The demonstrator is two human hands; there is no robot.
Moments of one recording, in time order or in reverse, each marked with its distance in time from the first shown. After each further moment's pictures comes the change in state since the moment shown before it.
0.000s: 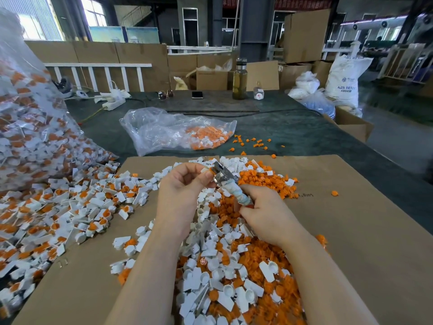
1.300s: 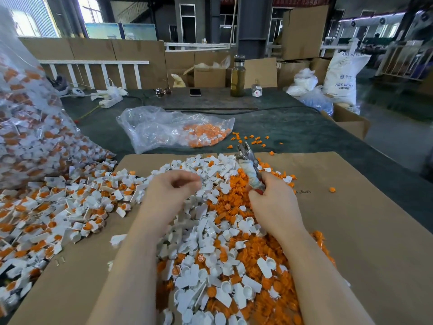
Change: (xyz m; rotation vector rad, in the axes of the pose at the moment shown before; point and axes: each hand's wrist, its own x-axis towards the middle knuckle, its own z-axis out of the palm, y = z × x) left_hand 0.005 0.009 -0.026 0.499 -0.049 -0.215; right_hand 0.009 0.016 0.008 -0.126 0.354 0.173
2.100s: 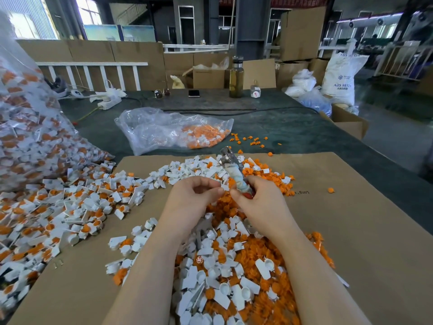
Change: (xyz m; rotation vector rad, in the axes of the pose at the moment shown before) left_hand -0.005 0.003 0.035 -0.070 -0.088 0.042; right_hand -0.003 -0.010 -0.002 0.186 -0.132 -0.070
